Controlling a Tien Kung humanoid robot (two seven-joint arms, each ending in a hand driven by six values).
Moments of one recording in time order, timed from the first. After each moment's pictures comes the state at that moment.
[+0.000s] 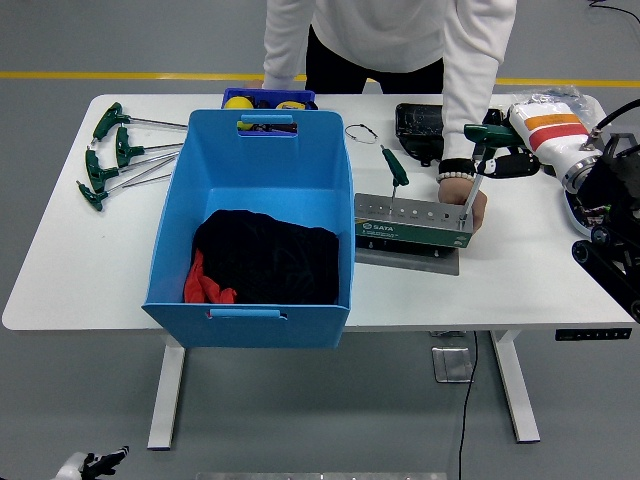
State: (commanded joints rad) left arm -0.20 0.10 -0.49 -0.18 0.66 0.16 -0.03; right arm 0.78 -0.38 0.72 0.92 -2.03 -0.28 -0.07
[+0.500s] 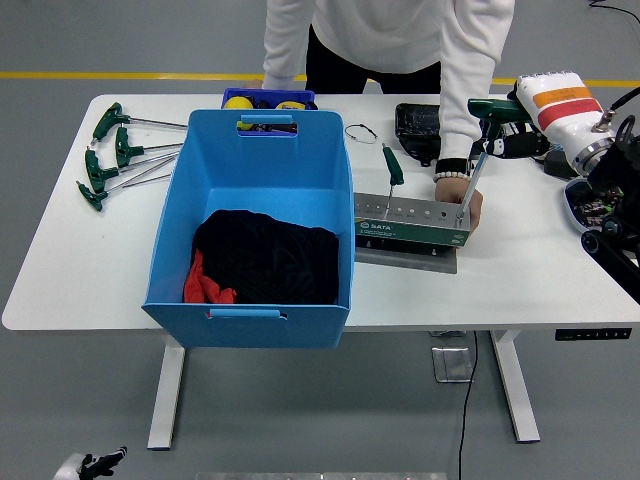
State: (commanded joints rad) left arm -0.19 0.10 -0.51 -0.18 0.68 0.16 -0.03; right arm 0.80 -0.44 0.75 1.03 -2.06 -0.30 -0.08
